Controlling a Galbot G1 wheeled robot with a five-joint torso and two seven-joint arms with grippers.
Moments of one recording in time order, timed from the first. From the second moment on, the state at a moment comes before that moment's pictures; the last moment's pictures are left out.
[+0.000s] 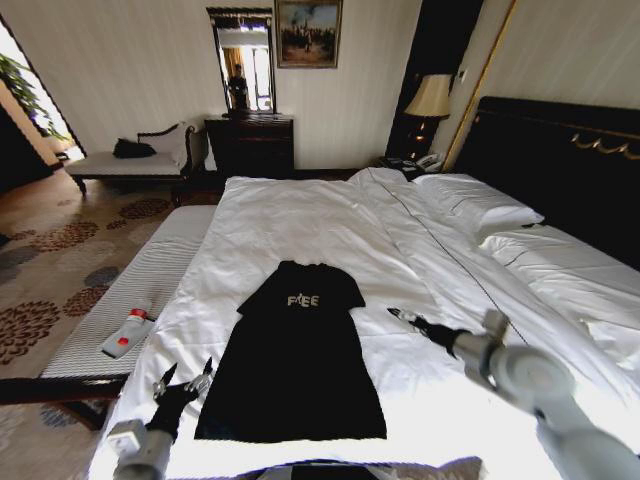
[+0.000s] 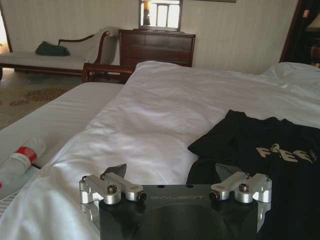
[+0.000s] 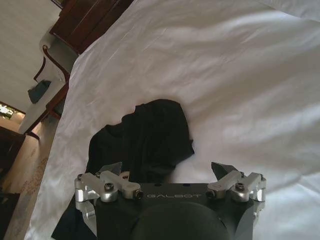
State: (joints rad) left arm 2.00 -1.06 -0.65 -2.32 -0.58 0.07 -0.33; right arm -1.24 0.88 0.67 2.09 1.83 -0.70 0.64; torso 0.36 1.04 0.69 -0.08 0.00
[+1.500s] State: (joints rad) left arm 1.99 -1.01 -0.68 -2.25 -0.57 0.03 -0.27; right arm -0.86 1.18 0.43 1.53 1.65 -0.71 0.59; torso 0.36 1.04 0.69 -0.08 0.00
